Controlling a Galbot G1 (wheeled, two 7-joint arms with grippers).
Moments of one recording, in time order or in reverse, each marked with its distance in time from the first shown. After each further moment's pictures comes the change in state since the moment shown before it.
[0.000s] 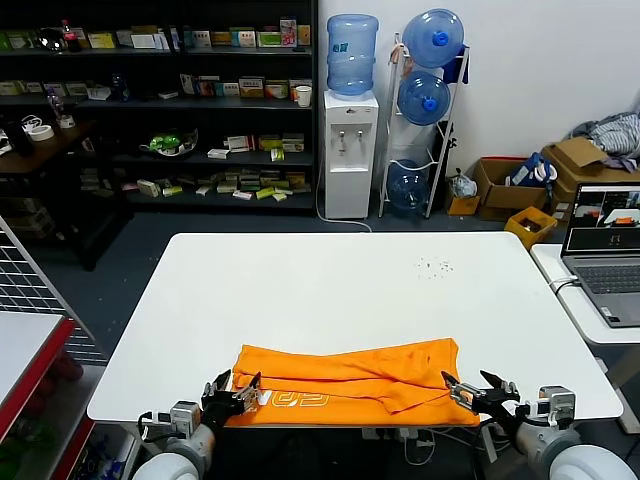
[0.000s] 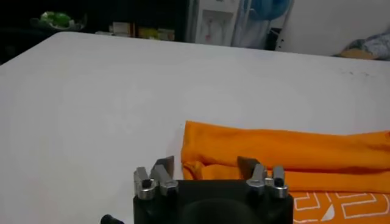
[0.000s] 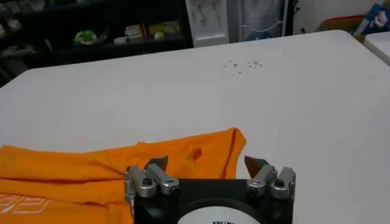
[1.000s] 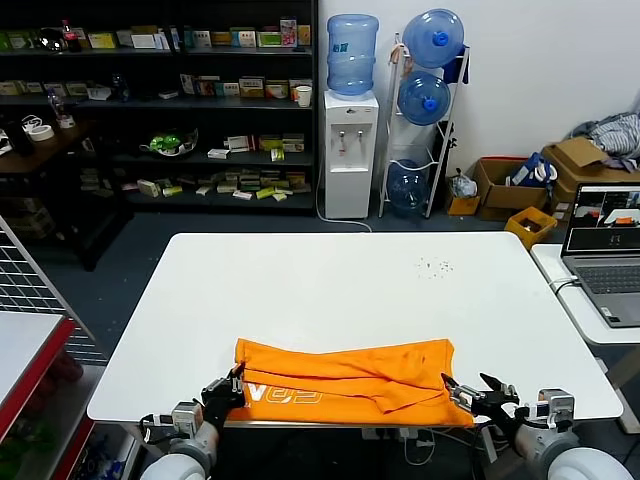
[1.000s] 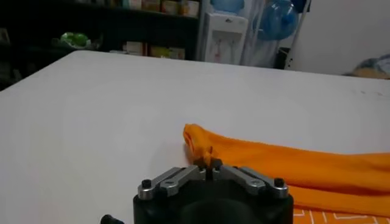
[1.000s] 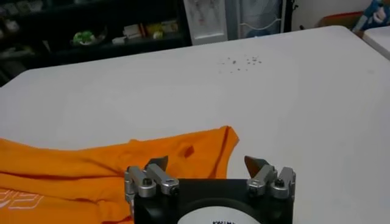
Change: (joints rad) left arm 0.006 -0.057 -0.039 0.000 0.071 -0.052 -0.015; right arm 0.010 0.013 -0.012 -0.009 -0.006 0.007 -0.001
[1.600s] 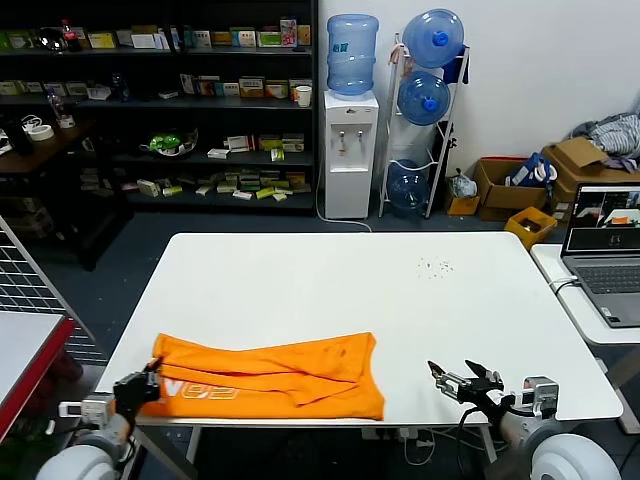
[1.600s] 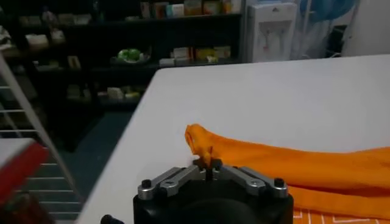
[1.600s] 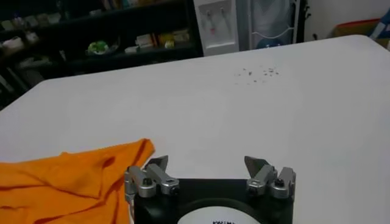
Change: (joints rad) left arm 0.140 0.274 -0.288 0.018 -0.123 0.008 0.030; right arm 0.086 0.011 -0.069 -0.023 -0.010 0.013 -0.008
